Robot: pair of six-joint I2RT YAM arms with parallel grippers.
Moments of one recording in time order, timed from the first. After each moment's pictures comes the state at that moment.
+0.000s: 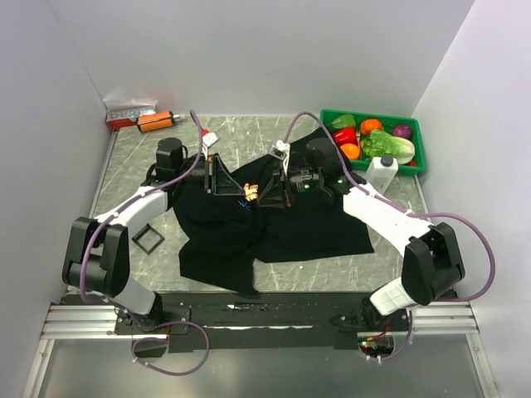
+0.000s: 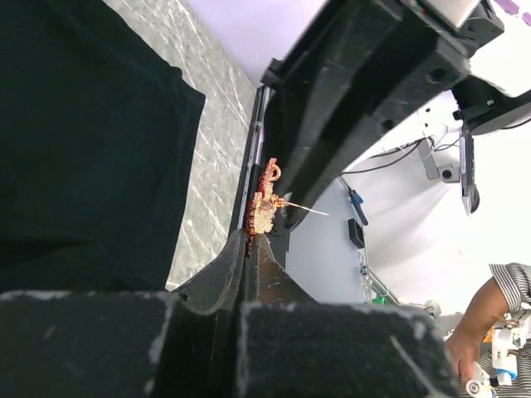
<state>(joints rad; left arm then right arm) -0.24 1.52 0.95 0.32 1.29 -0.66 0.52 1.47 1.11 -0.10 -0.98 0.01</state>
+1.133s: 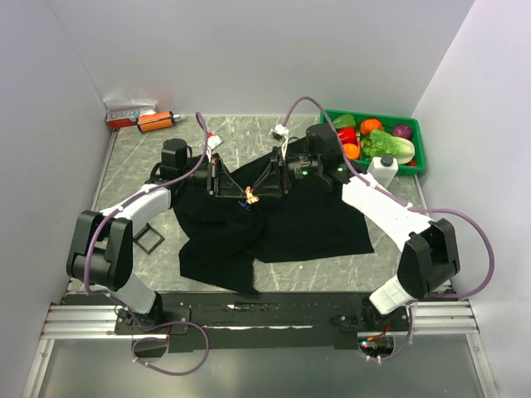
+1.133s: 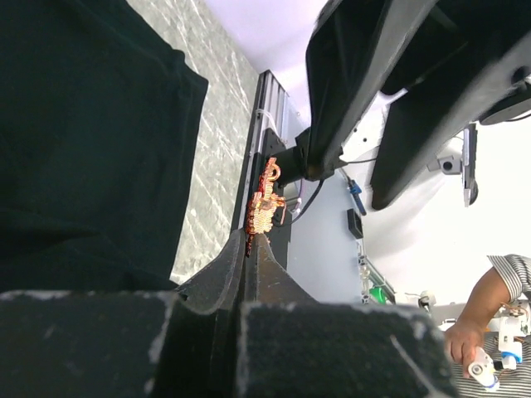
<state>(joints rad) -0.25 1.58 0.97 0.27 1.31 -0.61 0.51 1.52 1.26 -0.16 -0.99 0.08</state>
